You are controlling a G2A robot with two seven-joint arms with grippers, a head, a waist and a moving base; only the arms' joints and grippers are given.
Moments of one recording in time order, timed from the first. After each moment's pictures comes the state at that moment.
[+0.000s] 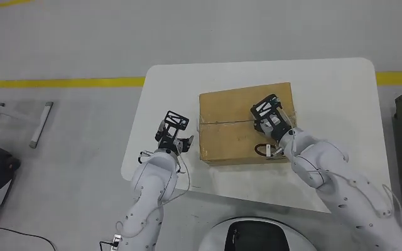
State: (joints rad) left arm 1.11 -1.36 -1.26 -1.81 1.71 -0.19 -0.82; right arm -1.06 -1.16 1.16 -1.85 -1.22 -0.02 0.56
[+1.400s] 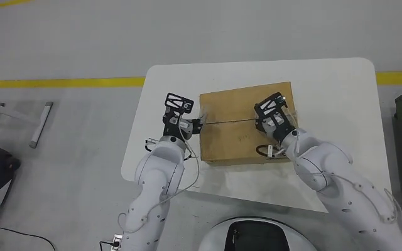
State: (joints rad) left arm 1.02 -1.39 -1.19 -1.87 1.62 -0.06 -0.70; right arm -1.10 -1.19 1.21 -1.91 -1.19 0.01 0.57
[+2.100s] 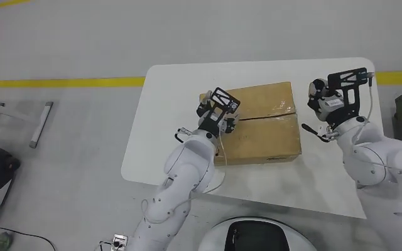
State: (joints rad) left arm 0.88 -1.44 -0.97 -1.78 1.69 -0.11 -0.71; right arm -1.22 -1.17 1.56 -2.02 -1.04 0.09 0.58
